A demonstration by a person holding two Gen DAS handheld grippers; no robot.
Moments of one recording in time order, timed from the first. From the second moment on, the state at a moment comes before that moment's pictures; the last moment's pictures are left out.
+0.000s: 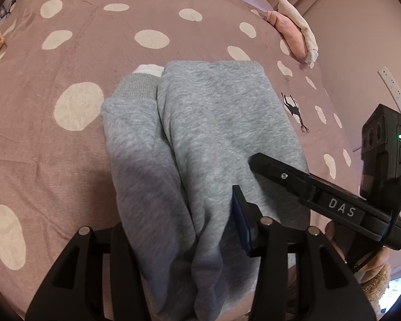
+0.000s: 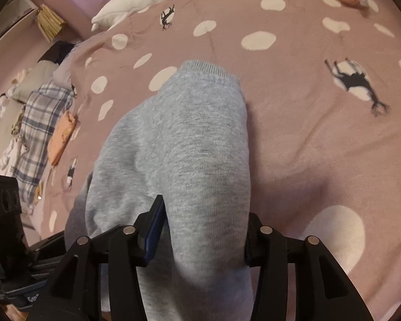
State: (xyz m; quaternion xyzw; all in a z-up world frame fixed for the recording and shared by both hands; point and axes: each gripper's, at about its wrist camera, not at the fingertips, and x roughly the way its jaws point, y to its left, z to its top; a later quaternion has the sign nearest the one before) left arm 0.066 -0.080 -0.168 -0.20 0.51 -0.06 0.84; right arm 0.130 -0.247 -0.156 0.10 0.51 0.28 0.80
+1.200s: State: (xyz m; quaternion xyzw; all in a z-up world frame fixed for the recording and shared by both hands) left arm -0.030 -0.057 -0.051 -0.10 0.34 0.01 0.93; right arm 0.048 -0.291 -0.044 0.04 0.31 0.22 0.92
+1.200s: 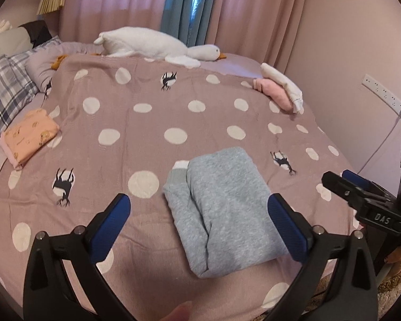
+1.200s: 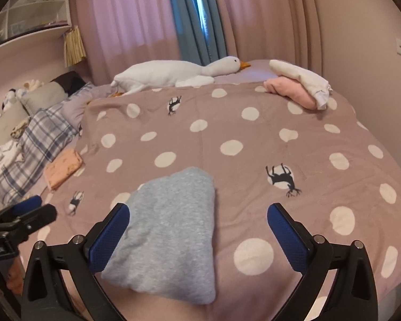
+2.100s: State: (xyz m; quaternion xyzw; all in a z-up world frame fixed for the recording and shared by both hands) left arm -0.031 -0.054 -0.078 -0.10 0.39 0.00 0.92; right arm 0.040 -0.267 -0.069 0.02 0.36 0.22 0.90
